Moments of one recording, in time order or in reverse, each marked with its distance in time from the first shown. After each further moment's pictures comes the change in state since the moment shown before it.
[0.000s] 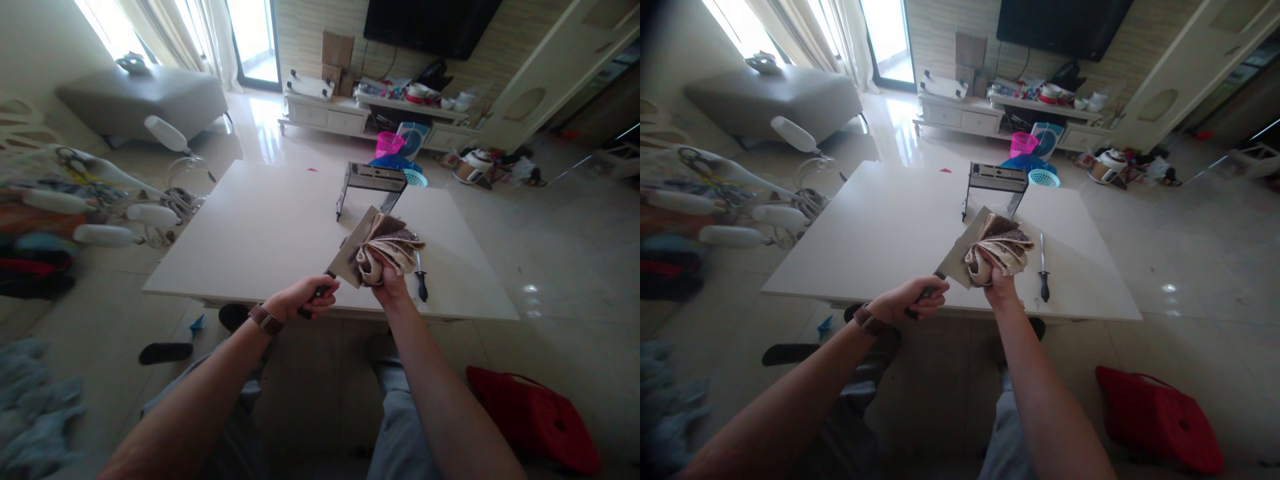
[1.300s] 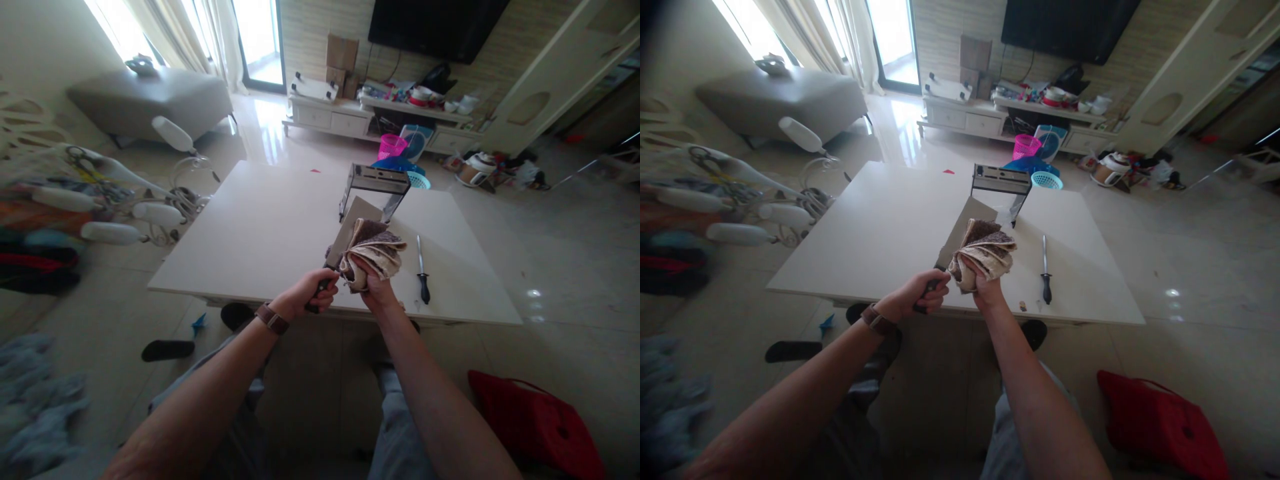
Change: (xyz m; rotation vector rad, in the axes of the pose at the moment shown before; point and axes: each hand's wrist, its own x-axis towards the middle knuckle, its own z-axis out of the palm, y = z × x) left_hand 0.011 -0.001 0.001 -0.036 0.139 0.135; right_hand -0.017 0.026 0.016 -0.109 -0.056 0.019
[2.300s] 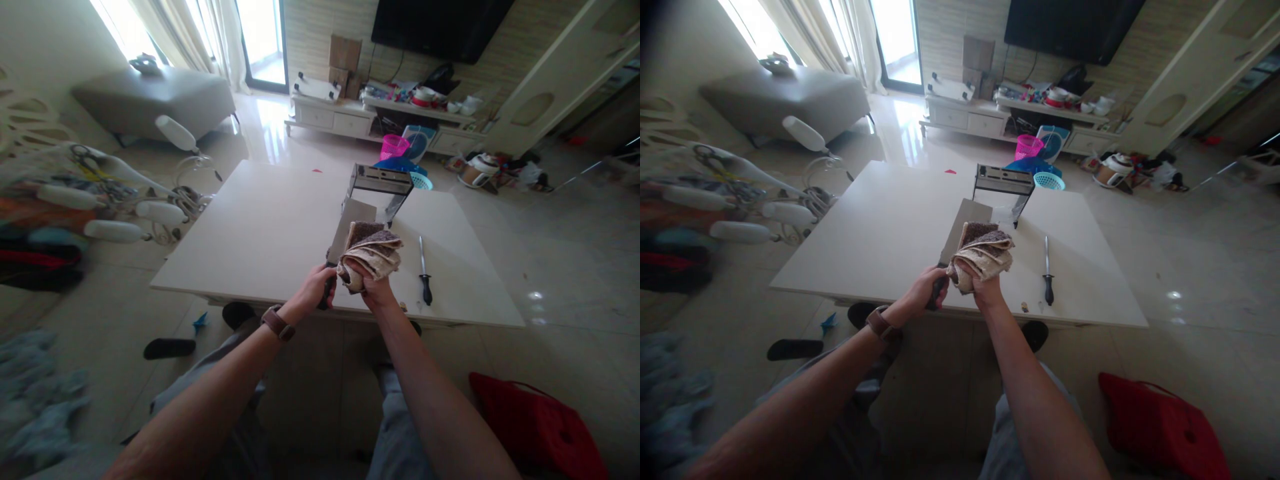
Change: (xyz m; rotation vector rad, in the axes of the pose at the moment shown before) left_hand 0.010 -0.013 0.008 0.245 0.388 0.313; right_hand 0.000 0.009 0.000 -0.102 -0.023 -0.090
